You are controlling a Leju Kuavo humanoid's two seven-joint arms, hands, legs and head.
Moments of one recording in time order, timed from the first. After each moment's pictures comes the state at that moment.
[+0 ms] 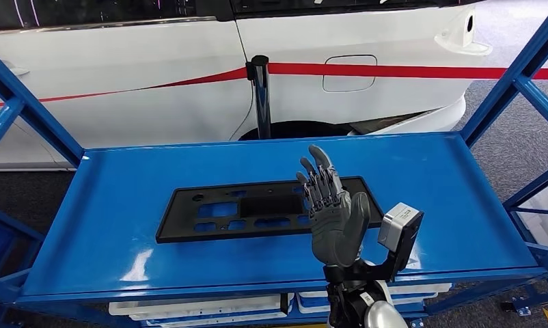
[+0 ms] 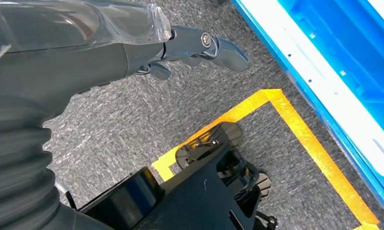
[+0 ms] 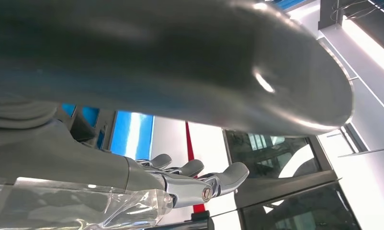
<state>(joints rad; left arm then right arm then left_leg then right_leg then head) -0.16 0.02 -1.04 -0.23 0.75 0.31 -0.36 -0.19 -0.08 0.68 -1.93 -0.54 -0.43 -0.26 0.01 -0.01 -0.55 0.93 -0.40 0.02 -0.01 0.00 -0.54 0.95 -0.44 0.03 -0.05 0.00</state>
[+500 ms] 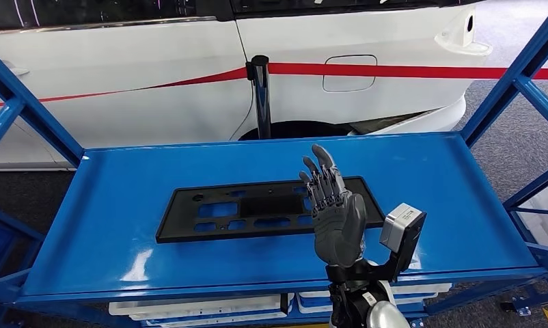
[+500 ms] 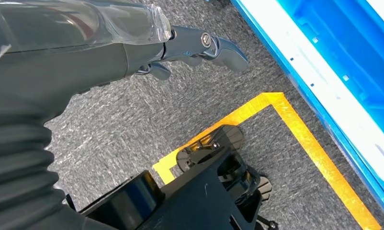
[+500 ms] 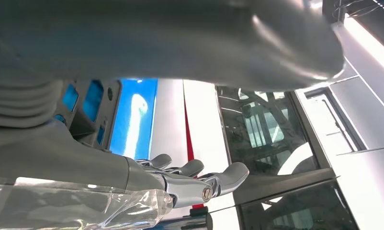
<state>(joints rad) -0.16 0.02 -1.04 -0.23 0.76 0.32 -0.36 -0.19 -0.09 0.68 -1.93 -0.52 -0.43 -0.26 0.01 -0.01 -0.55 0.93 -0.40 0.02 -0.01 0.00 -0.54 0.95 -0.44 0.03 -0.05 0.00</state>
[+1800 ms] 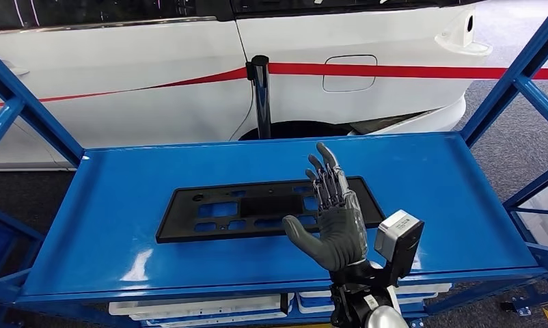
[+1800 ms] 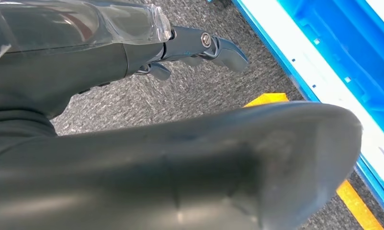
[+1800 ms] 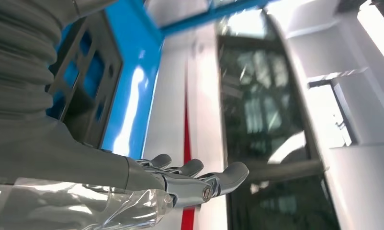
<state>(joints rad) -0.16 0.02 -1.04 -0.23 0.76 0.32 -0.34 -0.19 -0.09 0.68 -1.94 -0.29 -0.48 -0.19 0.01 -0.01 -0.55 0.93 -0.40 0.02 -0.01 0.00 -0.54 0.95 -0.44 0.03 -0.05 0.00</state>
